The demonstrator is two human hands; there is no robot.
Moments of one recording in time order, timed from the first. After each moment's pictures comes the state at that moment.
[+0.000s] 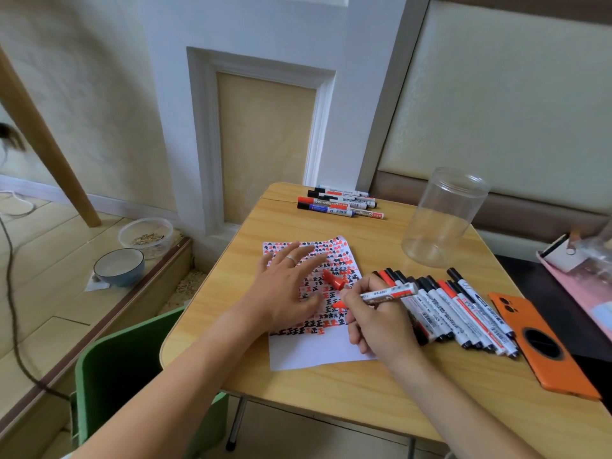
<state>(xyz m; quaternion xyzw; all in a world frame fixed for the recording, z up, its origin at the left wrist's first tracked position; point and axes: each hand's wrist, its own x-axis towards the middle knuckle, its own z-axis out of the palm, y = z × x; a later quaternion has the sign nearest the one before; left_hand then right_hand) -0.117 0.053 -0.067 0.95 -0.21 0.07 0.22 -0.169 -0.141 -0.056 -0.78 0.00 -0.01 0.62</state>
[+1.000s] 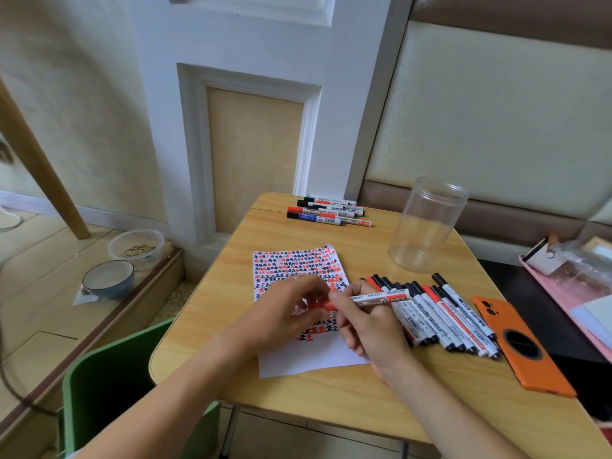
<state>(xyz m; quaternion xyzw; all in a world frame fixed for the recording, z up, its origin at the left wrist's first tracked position) -0.140 0.040 -0.055 0.84 -0.34 0.10 0.41 -0.171 -0.149 -0.053 -0.71 -0.04 0.01 0.70</state>
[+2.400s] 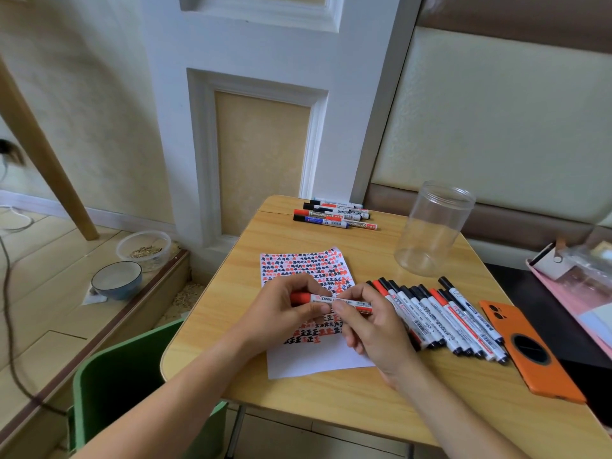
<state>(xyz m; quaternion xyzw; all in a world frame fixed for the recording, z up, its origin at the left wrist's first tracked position) -0.146 0.047 -0.057 0.76 -0.23 0.02 0.61 -0.172 -0.152 -0.056 -0.75 -0.09 0.02 0.66</state>
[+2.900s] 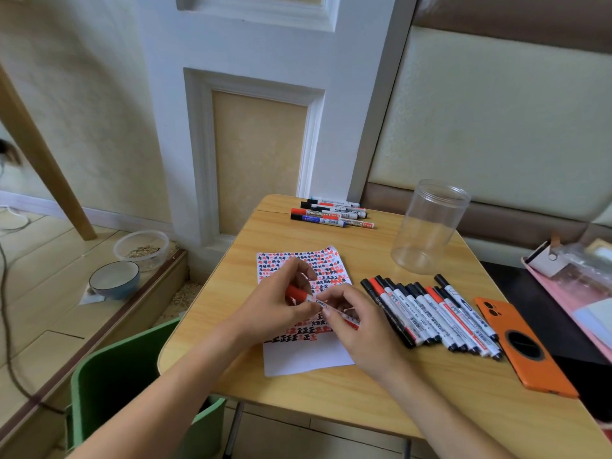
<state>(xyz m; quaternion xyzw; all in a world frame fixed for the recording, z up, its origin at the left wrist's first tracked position) -0.143 0.052 -0.050 0.81 -0.21 0.02 0.55 -0.172 -0.145 -0.061 -0.83 -0.20 -0.09 0.51</state>
